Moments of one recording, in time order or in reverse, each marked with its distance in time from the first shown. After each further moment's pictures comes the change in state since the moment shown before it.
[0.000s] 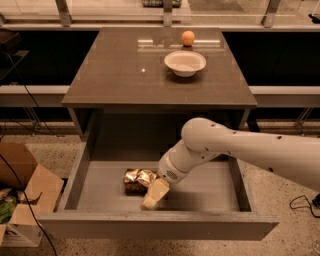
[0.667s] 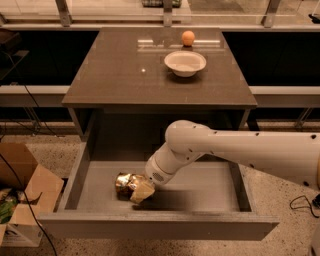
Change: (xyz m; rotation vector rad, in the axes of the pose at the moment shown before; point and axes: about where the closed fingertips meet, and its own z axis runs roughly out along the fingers) arm -0.022 0.013 0.033 -0.036 0.017 -0.023
